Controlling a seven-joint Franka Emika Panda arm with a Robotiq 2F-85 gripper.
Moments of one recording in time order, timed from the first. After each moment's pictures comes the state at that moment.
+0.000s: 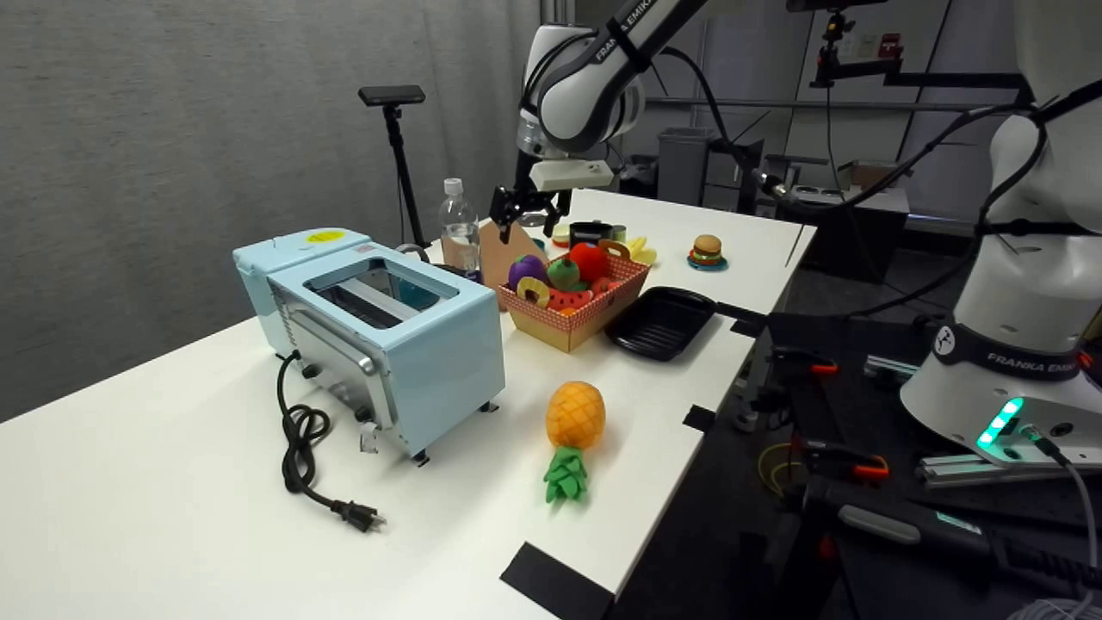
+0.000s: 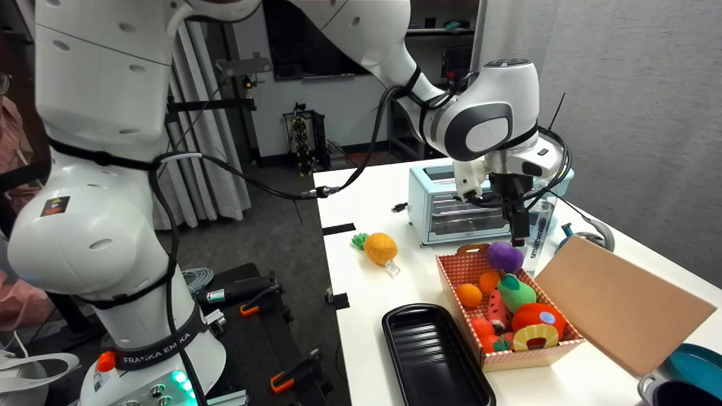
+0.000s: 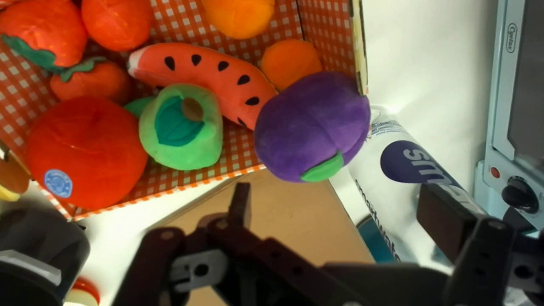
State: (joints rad) arm -0.08 0.40 -0.18 -1.96 0.08 2.64 0.44
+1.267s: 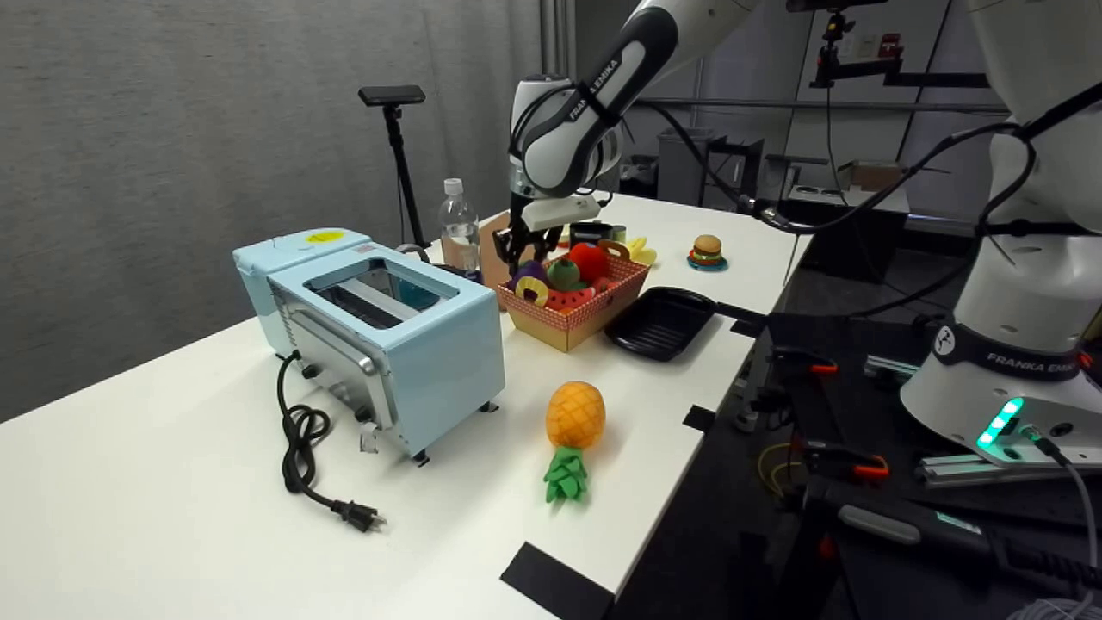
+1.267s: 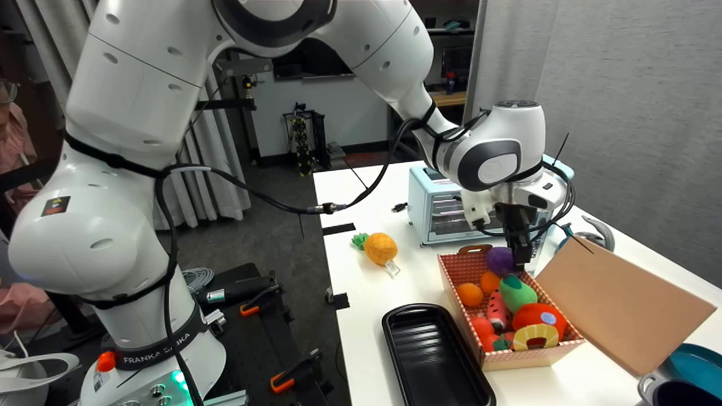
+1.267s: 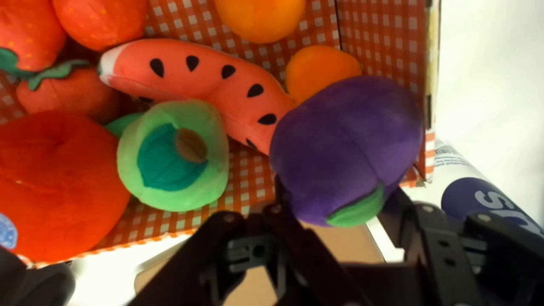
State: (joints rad) arm -0.08 0.59 -0.20 -1.84 0.08 2.64 0.44
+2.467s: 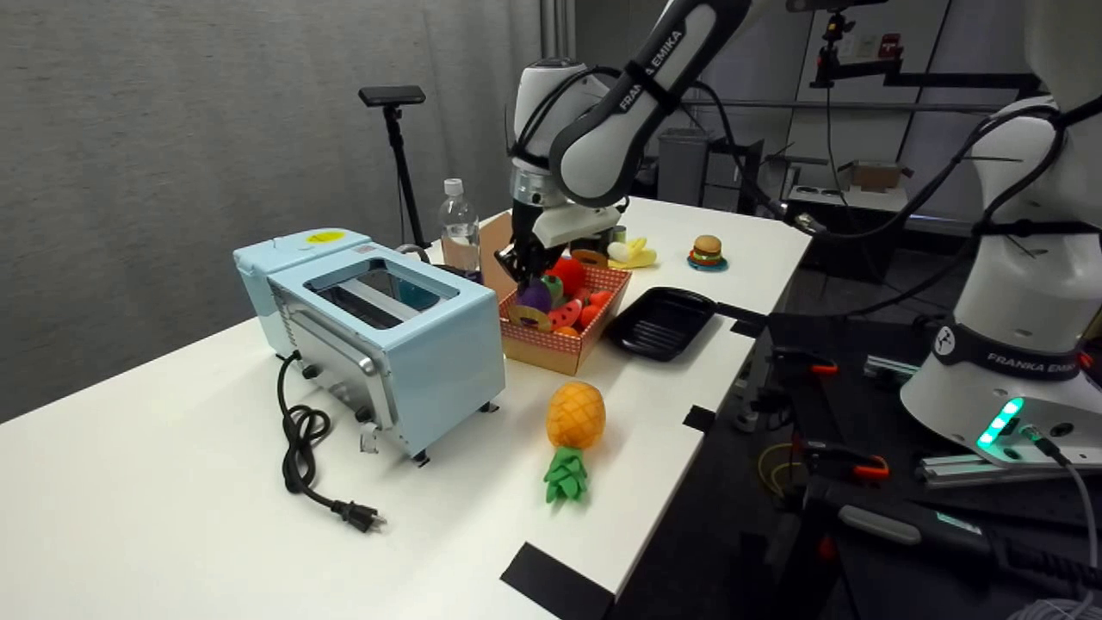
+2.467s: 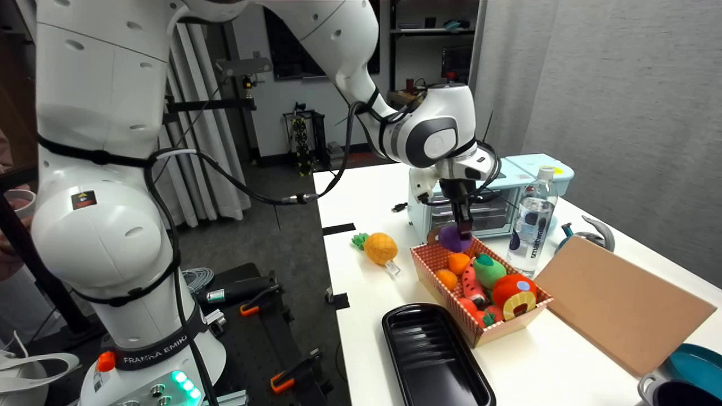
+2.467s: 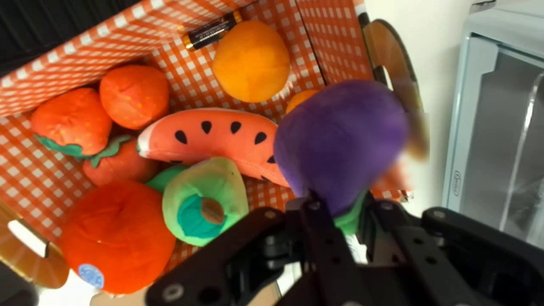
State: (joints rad) arm 0.14 0.39 -0.25 -2.10 -0.02 2.70 0.57
